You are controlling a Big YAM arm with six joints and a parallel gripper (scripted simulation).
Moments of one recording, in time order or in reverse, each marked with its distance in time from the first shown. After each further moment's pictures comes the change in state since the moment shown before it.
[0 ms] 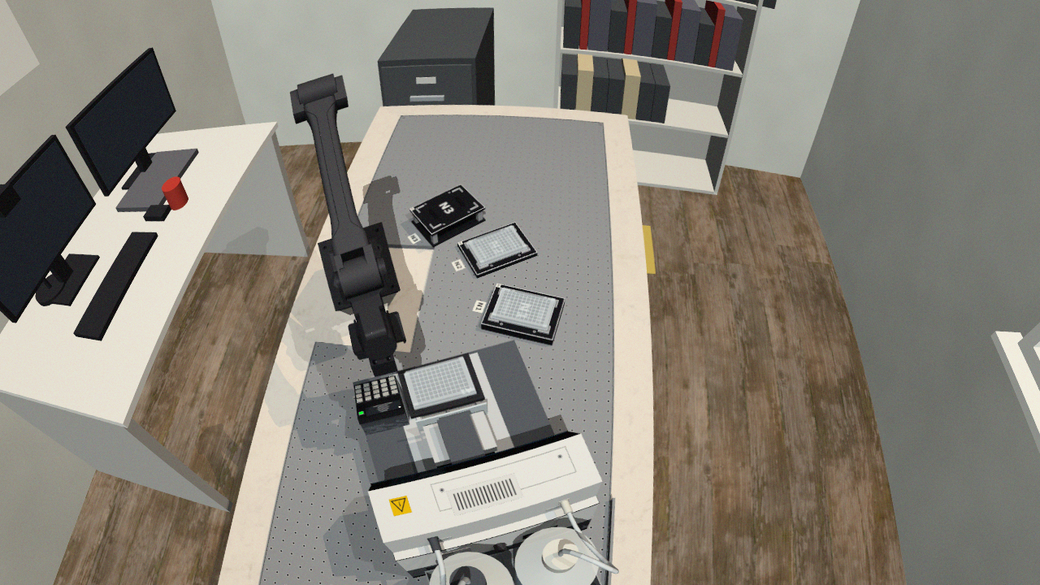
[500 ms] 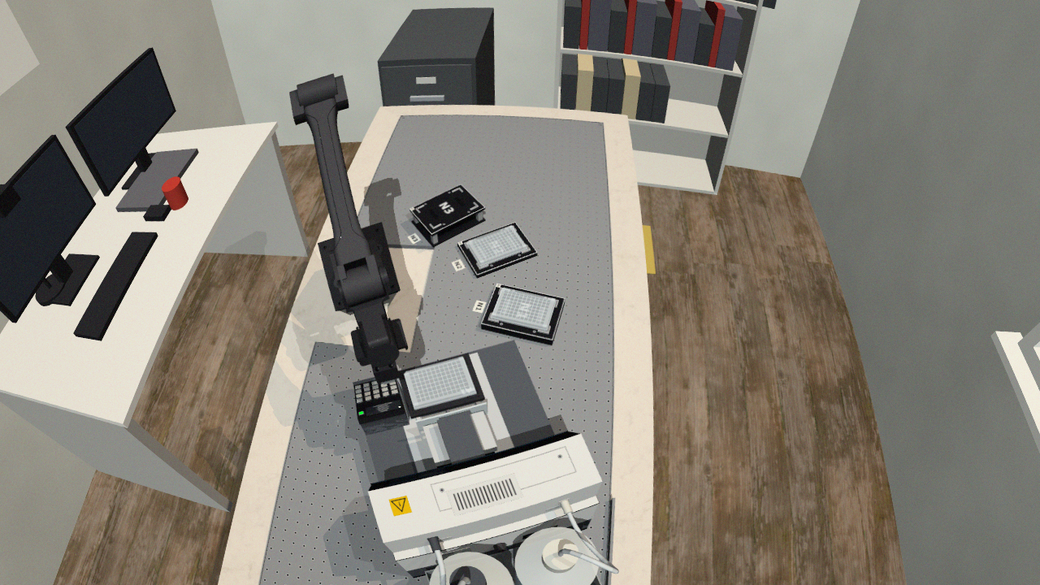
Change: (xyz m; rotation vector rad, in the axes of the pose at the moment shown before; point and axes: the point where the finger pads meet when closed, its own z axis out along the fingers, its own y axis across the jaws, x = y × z) arm 0.000 0.000 0.022 0.000 0.002 0.000
